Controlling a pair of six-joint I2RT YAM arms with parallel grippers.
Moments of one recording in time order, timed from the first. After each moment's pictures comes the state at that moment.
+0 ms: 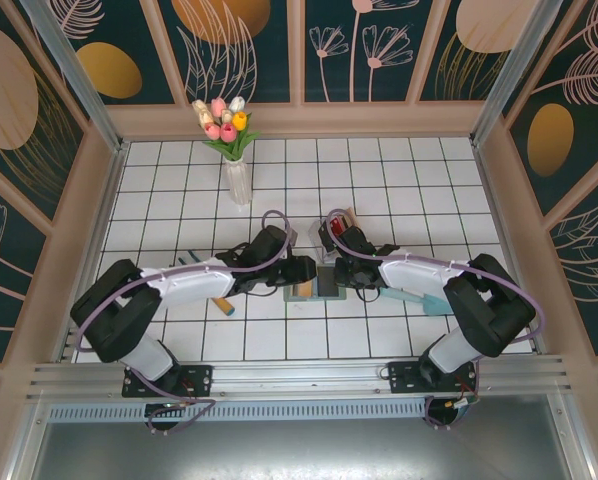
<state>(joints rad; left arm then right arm) -0.83 1.56 0.79 -0.02 0.20 -0.91 0.71 1.53 0.73 -0.37 0.06 0.76</state>
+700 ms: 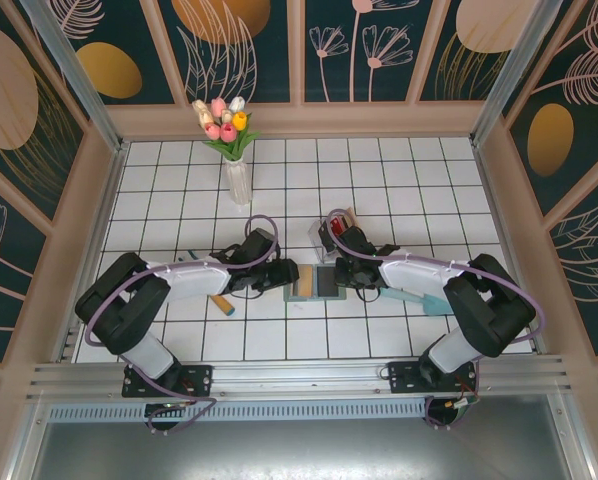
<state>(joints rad) -0.74 1.63 0.72 -0.03 0.21 -0.94 0.70 1.53 0.73 -0.36 0.06 0.76</state>
